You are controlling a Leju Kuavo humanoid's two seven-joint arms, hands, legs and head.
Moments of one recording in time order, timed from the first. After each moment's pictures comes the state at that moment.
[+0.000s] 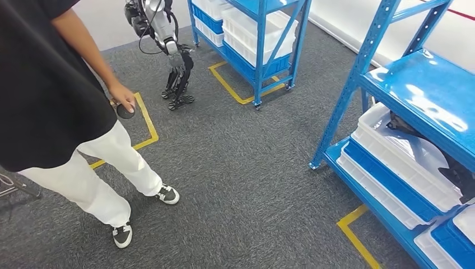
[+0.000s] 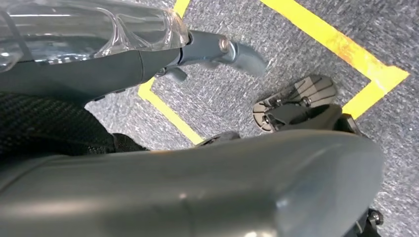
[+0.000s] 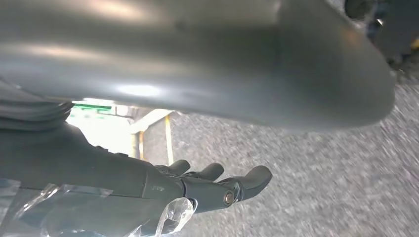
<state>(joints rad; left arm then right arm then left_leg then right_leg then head) -0.10 0.05 -1.08 -0.23 0.79 0.09 -0.06 -0.09 -0.02 0.46 -0.20 -0.45 -0.15 0.31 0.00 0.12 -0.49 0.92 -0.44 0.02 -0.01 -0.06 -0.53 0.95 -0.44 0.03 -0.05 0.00</state>
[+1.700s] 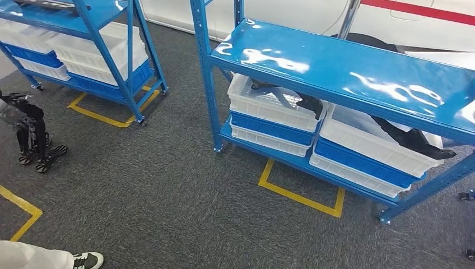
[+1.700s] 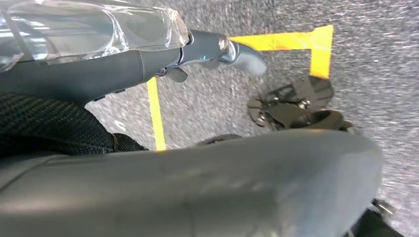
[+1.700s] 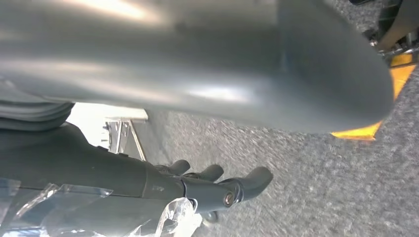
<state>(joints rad) -0.11 0.05 -1.08 -0.23 0.77 0.08 -0.05 -0.08 -0.04 0.47 -0.20 -0.47 -0.16 0.30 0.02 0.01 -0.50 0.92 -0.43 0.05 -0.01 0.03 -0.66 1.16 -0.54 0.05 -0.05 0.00</state>
